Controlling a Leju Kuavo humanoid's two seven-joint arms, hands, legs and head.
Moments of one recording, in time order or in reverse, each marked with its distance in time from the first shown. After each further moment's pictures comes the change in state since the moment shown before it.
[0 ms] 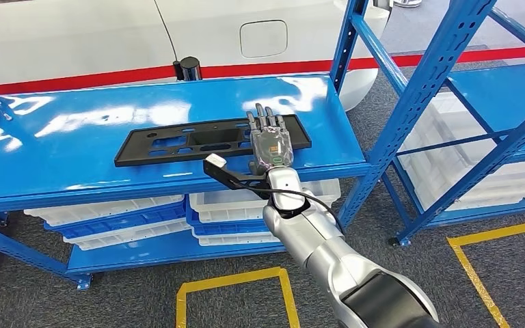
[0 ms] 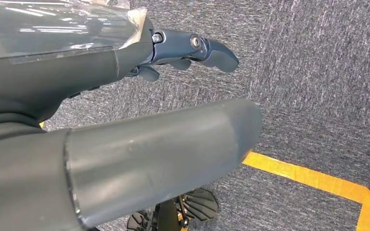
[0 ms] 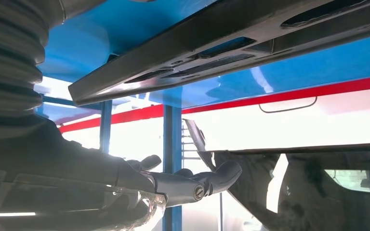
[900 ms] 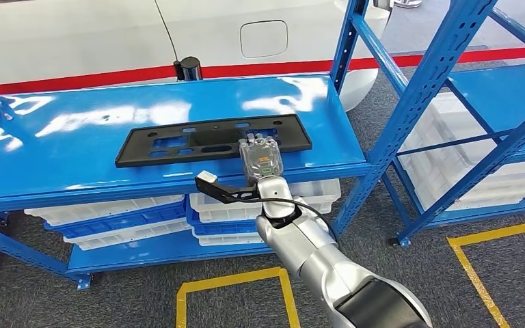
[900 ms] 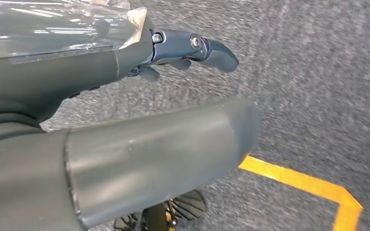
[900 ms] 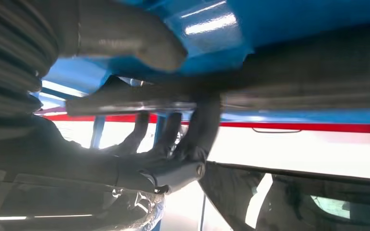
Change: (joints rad) left arm 0.006 -0.004 0.043 0.000 0.005 -0.017 -0.086; right arm 0.029 0.036 0.002 0.016 0.094 0.101 0.008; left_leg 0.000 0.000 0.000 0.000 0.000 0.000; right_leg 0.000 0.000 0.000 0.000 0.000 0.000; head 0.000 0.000
